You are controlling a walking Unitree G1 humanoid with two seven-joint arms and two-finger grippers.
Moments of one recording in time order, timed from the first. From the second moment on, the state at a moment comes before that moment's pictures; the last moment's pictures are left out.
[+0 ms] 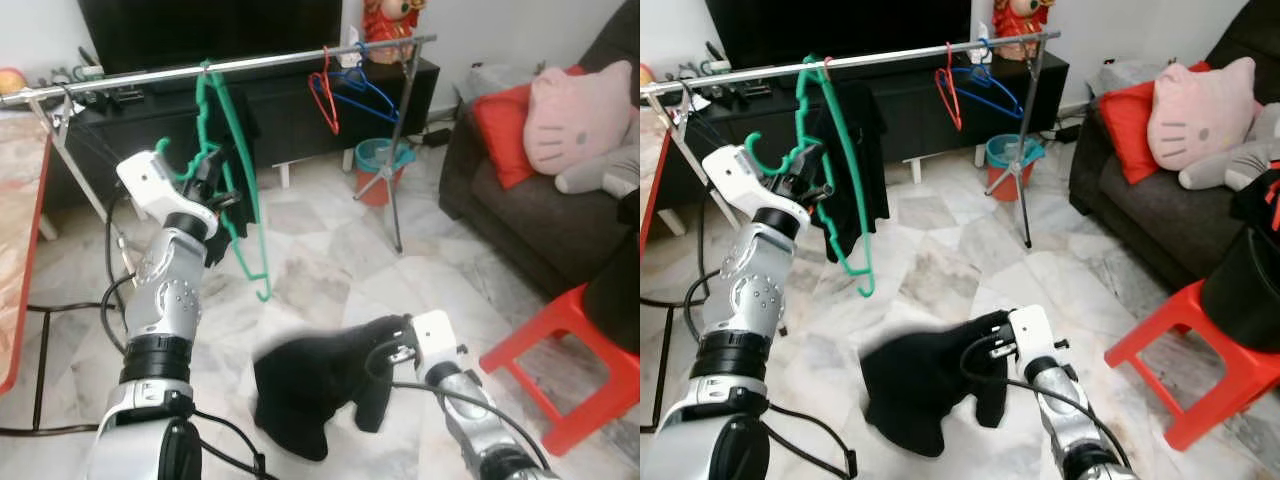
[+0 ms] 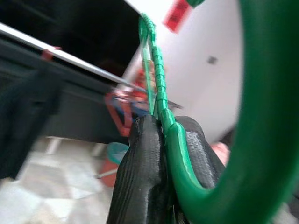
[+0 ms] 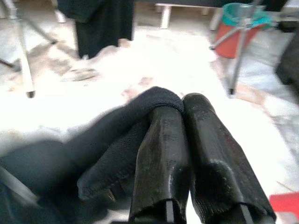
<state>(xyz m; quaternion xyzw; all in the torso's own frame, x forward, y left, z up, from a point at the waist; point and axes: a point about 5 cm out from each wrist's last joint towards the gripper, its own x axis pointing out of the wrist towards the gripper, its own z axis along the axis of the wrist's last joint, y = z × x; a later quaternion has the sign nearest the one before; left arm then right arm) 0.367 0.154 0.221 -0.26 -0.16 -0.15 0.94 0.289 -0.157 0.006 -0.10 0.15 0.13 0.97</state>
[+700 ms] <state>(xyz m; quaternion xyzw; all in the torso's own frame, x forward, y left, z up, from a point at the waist) 0.334 0.183 0.080 0.12 0.12 -0.12 0.98 0.279 -0.189 -0.008 -0.04 0.20 -0.01 0.98</state>
